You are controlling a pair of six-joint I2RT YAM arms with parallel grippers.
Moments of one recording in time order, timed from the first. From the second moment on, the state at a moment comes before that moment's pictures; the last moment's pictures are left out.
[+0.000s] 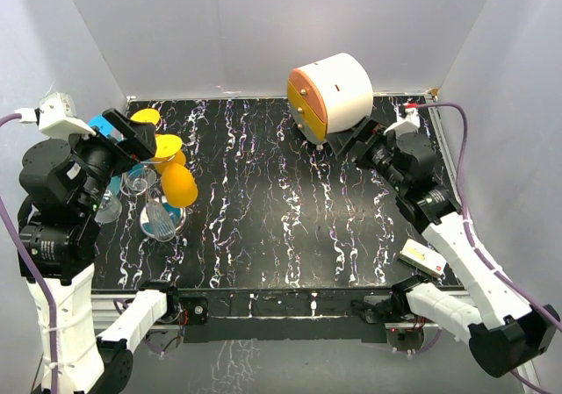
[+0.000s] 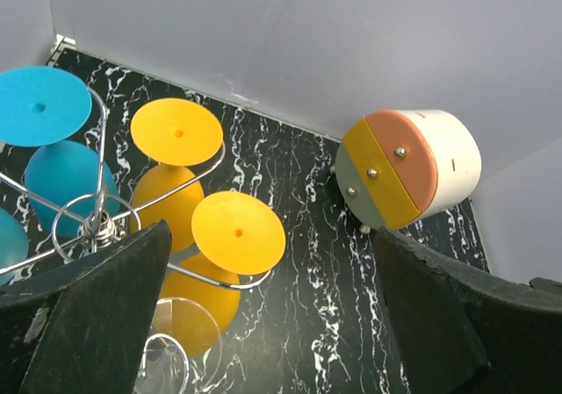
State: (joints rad) left arm -0.07 0.87 1.62 -0.87 -0.06 -0.43; right arm 0.38 0.93 0.97 -0.18 0.00 0.68
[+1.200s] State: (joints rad) left arm -0.18 0.93 1.75 -1.29 -0.16 -0.40; right arm 0.82 1.47 1.19 0.19 -0.28 1.10
